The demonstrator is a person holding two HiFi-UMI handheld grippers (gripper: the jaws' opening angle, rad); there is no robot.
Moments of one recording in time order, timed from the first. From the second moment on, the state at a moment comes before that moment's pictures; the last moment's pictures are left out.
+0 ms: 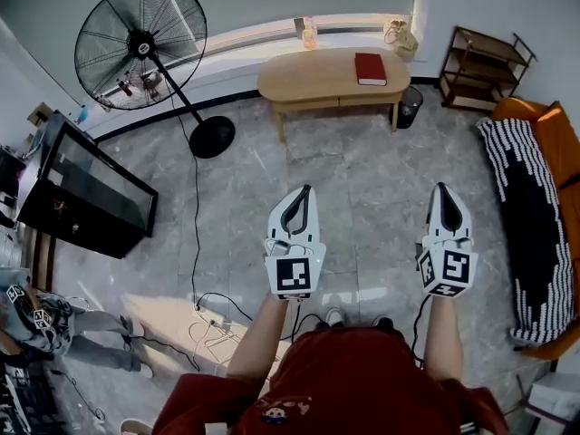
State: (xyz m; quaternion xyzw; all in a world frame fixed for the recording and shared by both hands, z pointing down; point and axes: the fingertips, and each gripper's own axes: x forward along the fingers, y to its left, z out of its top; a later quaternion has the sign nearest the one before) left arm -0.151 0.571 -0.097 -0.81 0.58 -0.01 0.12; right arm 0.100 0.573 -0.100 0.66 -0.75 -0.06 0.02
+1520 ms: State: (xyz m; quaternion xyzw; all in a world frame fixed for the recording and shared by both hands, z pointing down) left arm -0.092 0.376 -0.074 -0.81 0.58 -0.04 0.09; right arm 0.147 0.365 -0.061 0.64 -0.77 -0.01 0.02
